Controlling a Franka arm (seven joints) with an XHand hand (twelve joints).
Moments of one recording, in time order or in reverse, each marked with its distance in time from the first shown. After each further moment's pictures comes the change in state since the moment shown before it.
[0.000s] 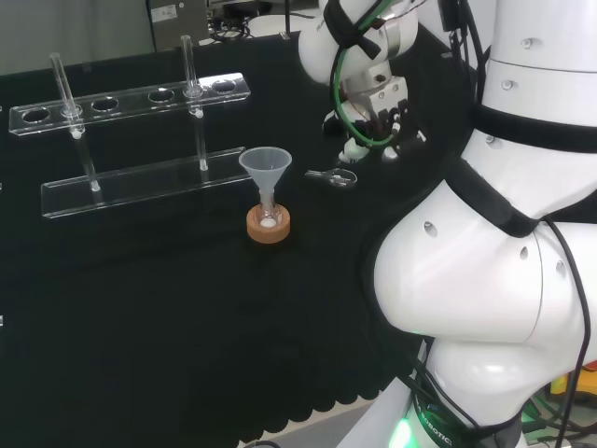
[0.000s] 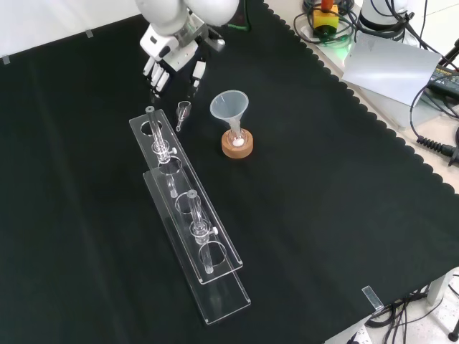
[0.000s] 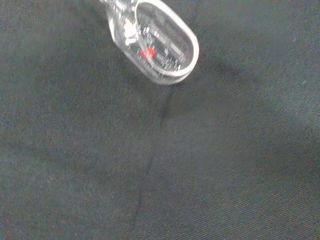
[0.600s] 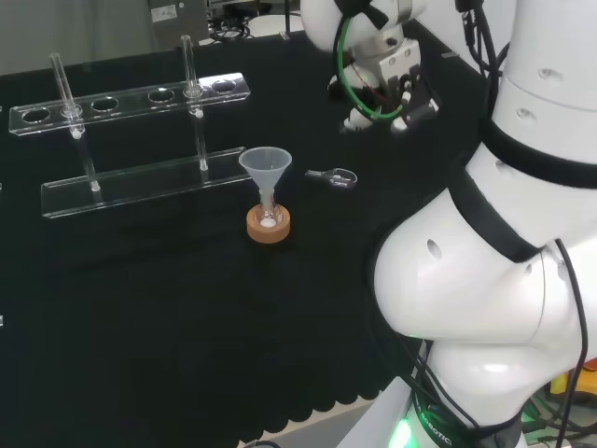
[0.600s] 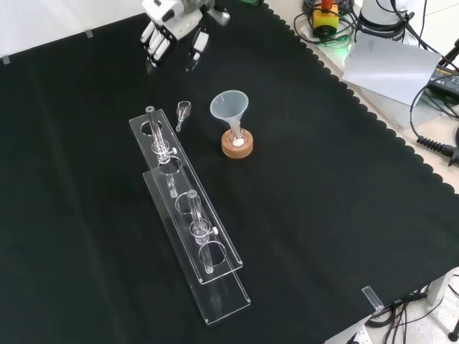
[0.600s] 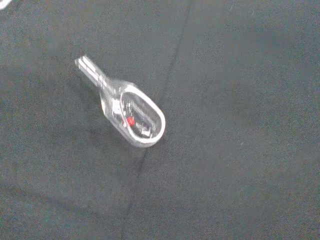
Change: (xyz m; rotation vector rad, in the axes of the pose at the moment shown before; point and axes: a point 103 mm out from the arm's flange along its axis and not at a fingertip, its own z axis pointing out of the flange) arm -0.007 -0.045 -0.072 -0.096 -0.042 0.045
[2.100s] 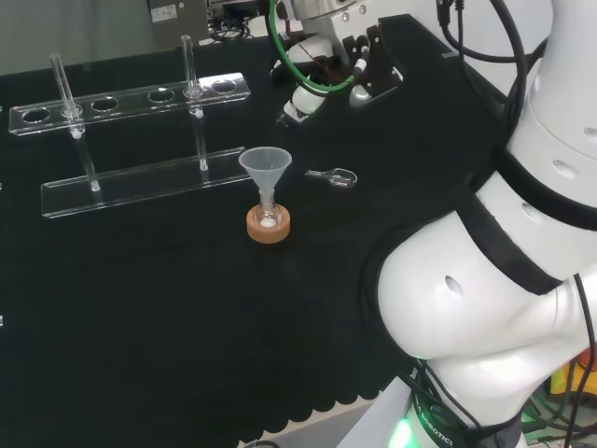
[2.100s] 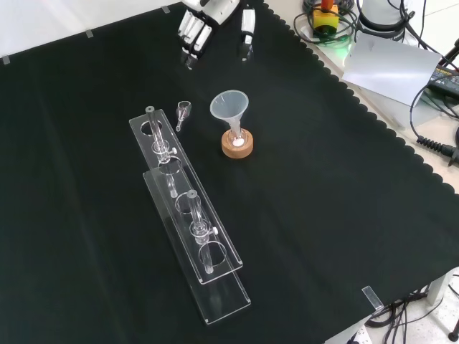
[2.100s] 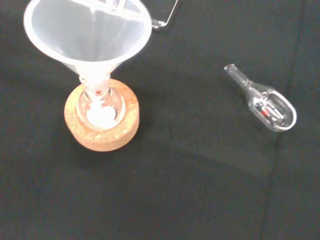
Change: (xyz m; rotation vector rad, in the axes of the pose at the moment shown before) arm 0.103 -0.060 -0.088 0.161 0.074 -0.150
